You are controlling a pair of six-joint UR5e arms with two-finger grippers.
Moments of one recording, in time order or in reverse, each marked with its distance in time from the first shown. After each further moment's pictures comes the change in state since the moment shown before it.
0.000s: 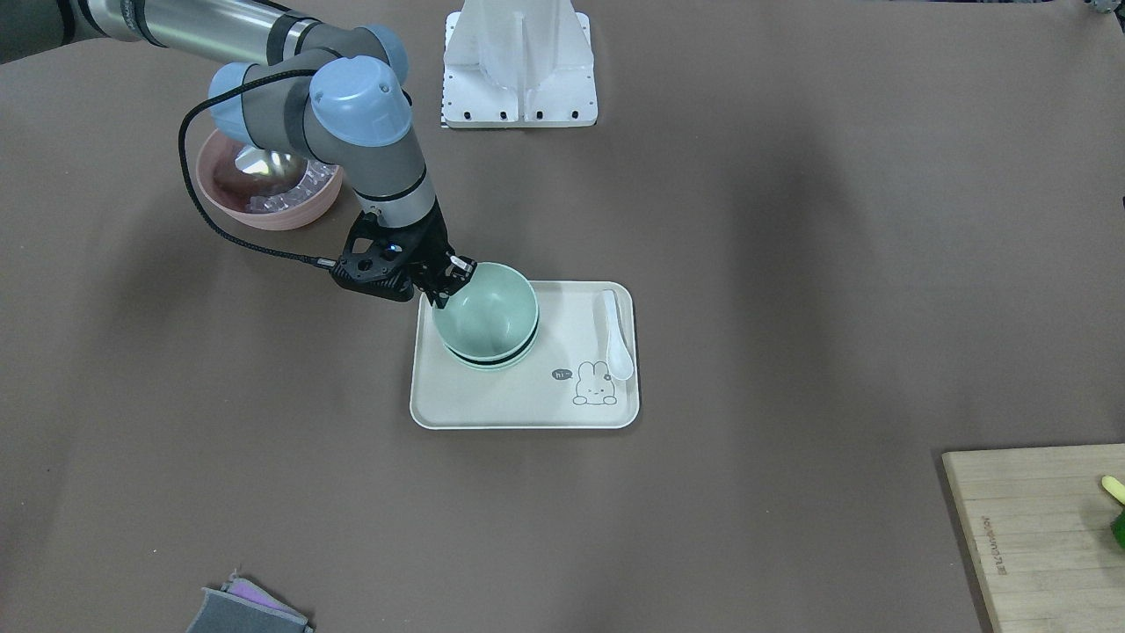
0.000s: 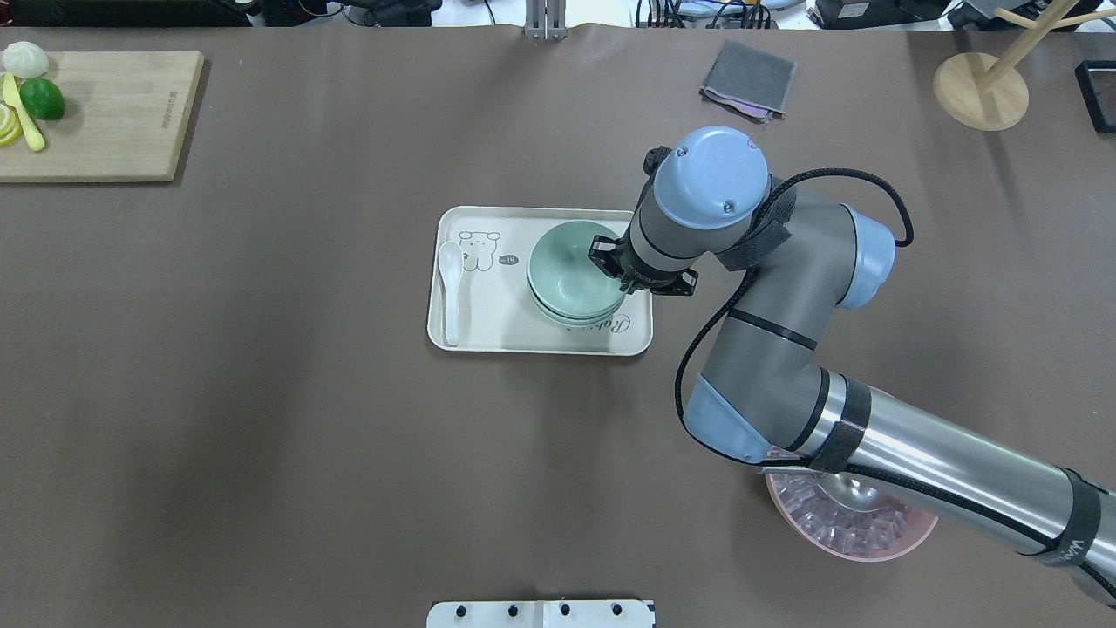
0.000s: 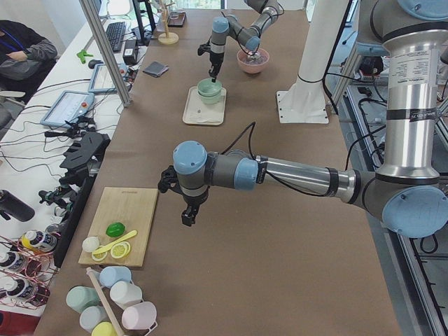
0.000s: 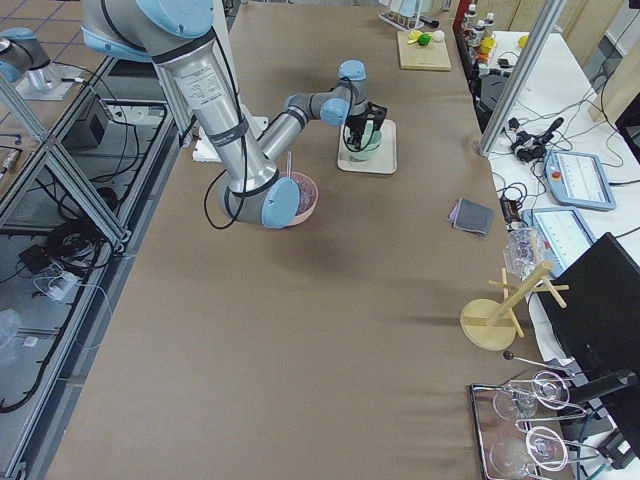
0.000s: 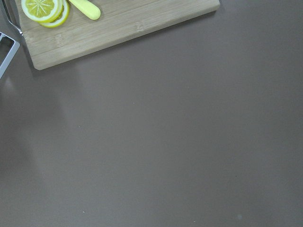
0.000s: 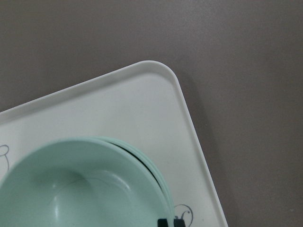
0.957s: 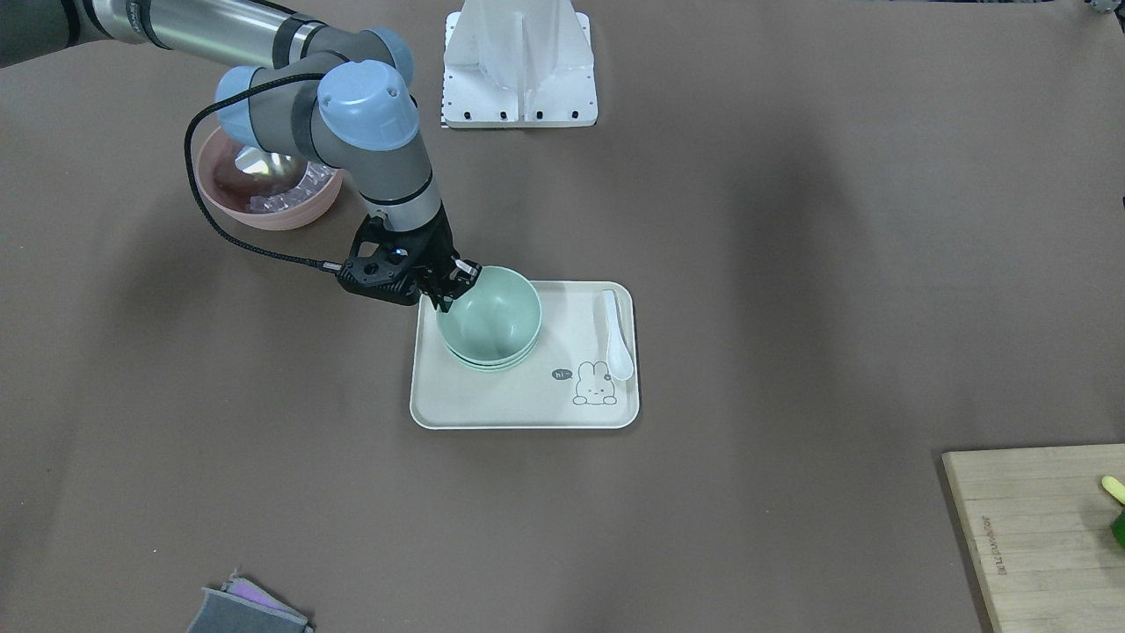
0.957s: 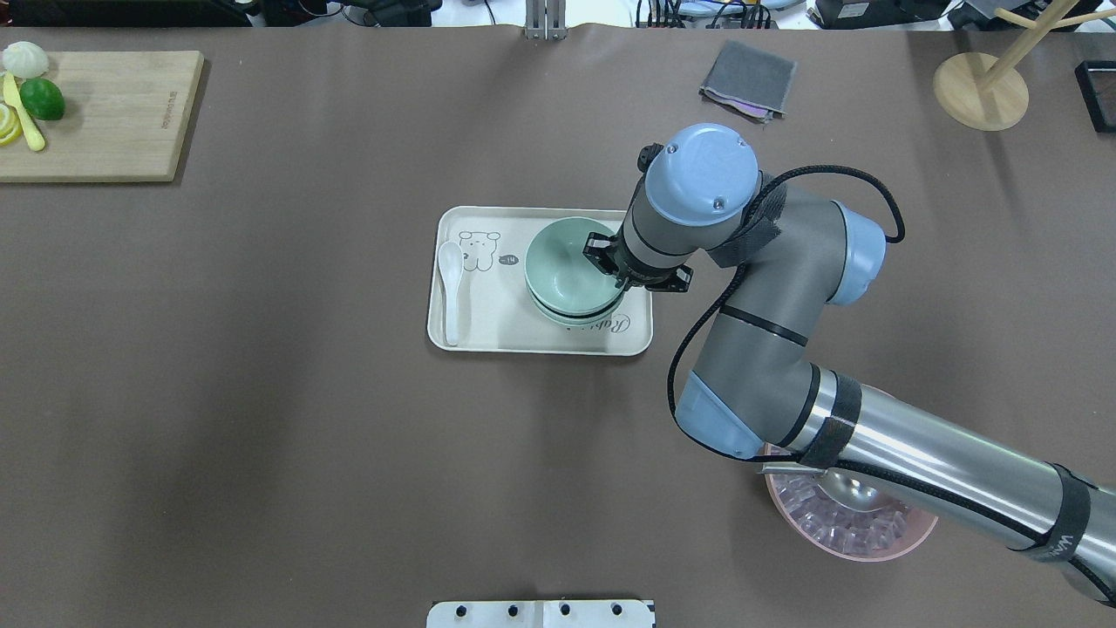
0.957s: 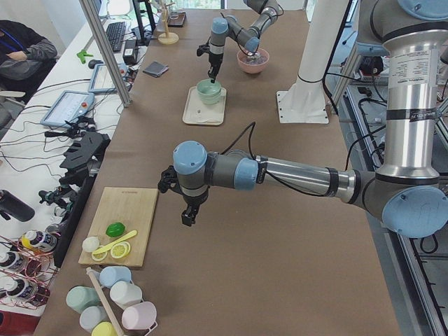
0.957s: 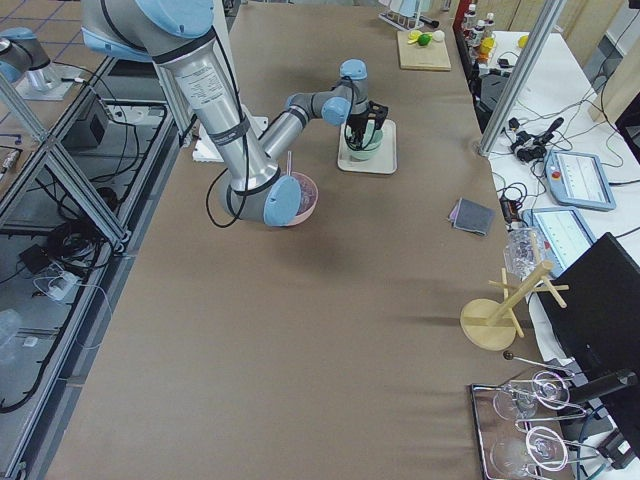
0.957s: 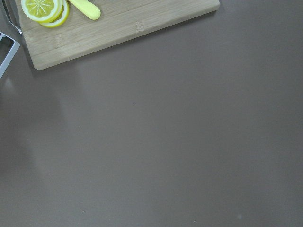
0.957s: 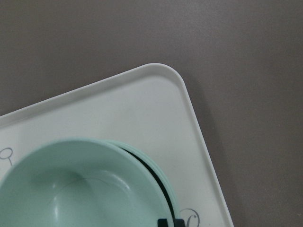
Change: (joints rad) left arm 0.000 0.000 0.000 0.000 0.000 0.000; right arm 0.000 0.017 -0.019 0.000 -0.006 -0.004
